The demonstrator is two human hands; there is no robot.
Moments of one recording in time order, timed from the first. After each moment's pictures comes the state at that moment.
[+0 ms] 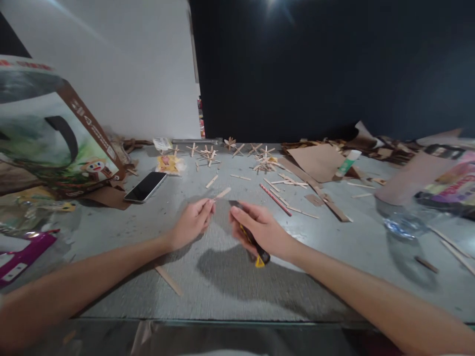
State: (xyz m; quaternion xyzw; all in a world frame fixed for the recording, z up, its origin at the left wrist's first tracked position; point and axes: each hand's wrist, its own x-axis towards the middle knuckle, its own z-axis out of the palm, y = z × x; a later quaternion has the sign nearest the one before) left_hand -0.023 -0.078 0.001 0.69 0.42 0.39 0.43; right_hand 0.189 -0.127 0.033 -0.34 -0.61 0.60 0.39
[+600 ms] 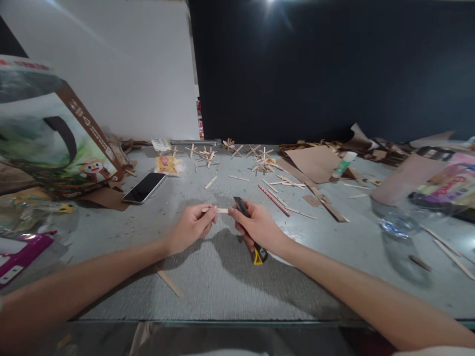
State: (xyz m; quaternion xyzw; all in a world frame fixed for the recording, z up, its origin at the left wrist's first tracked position) left_hand -0.016 -0.094 0.012 0.68 0.37 0.40 0.49; right_hand 0.181 -0.110 0.021 -0.45 -0.59 0.55 0.39
